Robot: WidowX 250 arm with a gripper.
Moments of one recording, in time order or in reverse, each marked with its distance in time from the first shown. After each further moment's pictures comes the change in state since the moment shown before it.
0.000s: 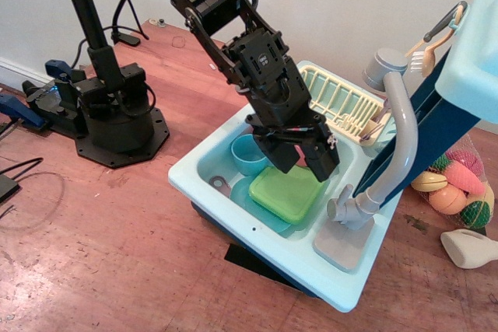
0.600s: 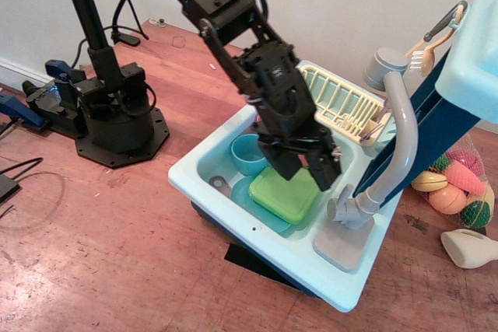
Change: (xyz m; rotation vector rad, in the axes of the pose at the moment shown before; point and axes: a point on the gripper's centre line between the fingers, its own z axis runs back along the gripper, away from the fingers) arm 0.002 -0.002 -0.015 0.028 0.027 -0.014
